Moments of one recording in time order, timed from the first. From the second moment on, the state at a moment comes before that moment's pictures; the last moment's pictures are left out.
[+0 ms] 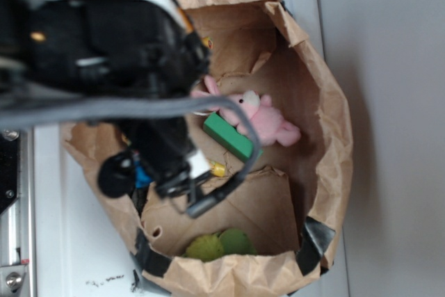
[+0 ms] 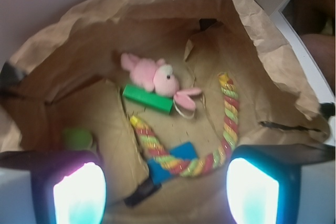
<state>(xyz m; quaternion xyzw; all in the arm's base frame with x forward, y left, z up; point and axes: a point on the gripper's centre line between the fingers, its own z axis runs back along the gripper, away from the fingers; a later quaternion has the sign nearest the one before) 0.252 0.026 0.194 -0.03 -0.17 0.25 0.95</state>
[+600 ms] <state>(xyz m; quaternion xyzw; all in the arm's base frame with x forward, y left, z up) 0.267 0.057 0.160 -0.02 -0.16 0.33 0.93</state>
